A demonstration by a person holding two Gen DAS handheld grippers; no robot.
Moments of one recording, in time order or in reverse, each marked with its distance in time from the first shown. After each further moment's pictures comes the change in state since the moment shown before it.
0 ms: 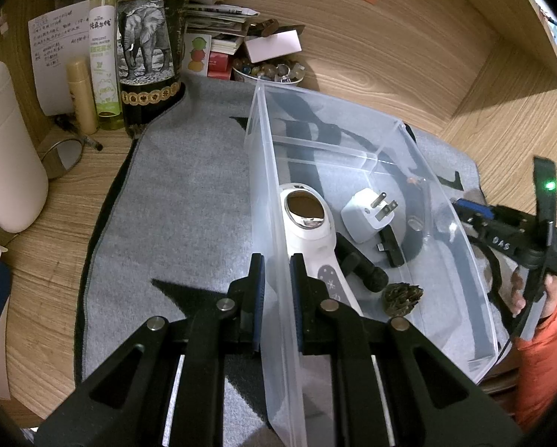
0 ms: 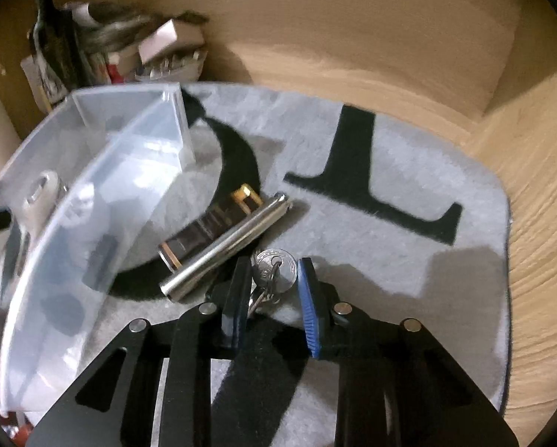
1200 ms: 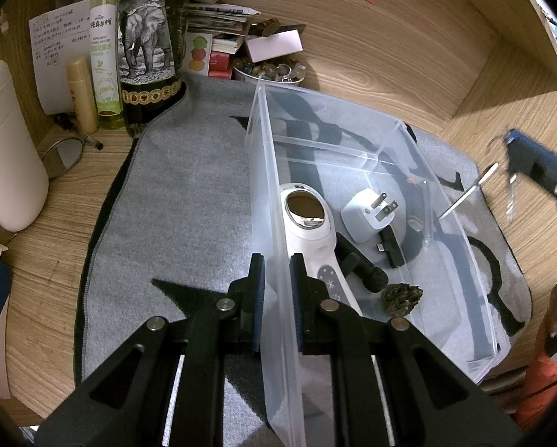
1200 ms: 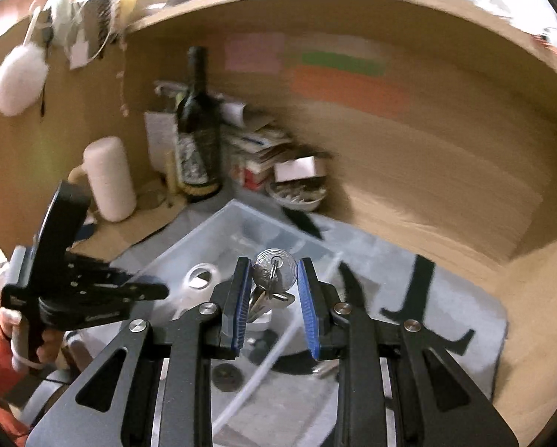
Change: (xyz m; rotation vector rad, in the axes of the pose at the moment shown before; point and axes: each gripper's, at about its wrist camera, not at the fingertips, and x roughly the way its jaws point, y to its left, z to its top) left arm 0.000 0.000 0.000 0.001 0.001 0.004; right arm -0.094 0.115 0.039 -0.243 -0.285 0.191
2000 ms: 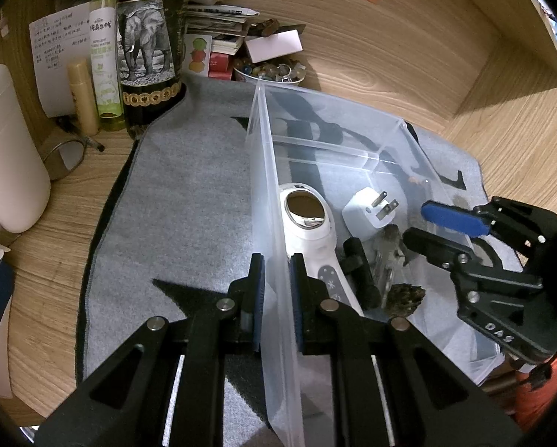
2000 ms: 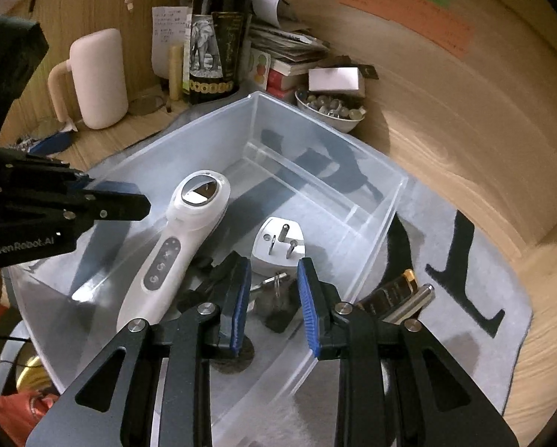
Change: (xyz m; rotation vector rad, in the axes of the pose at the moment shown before) left arm -0.001 -0.003 -0.001 0.007 0.001 0.011; right arm 0.066 0.015 -0.037 -0.077 0.221 -0.016
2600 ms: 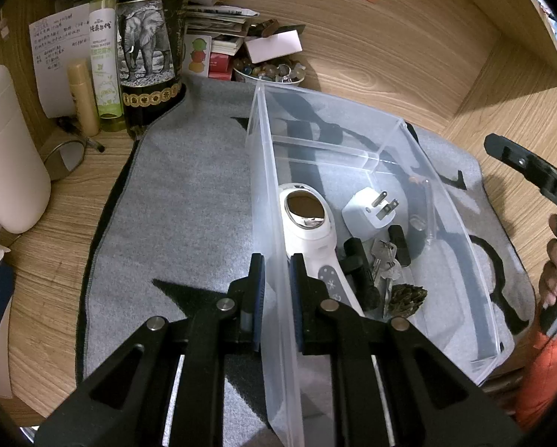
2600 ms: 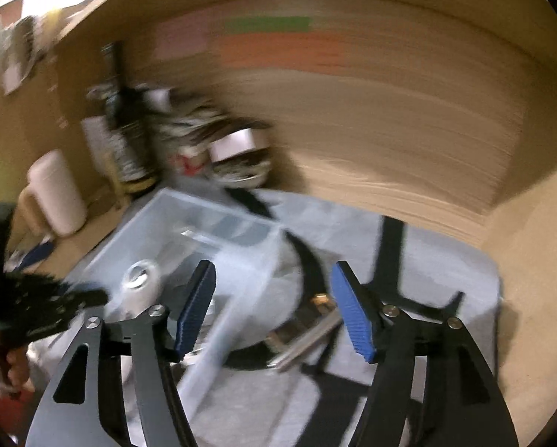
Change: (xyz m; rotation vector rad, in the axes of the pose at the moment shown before) left arm -0.001 0.002 0.001 0.000 -0.001 0.000; right arm -0.054 -0.097 0.004 0.322 -0.170 -0.122
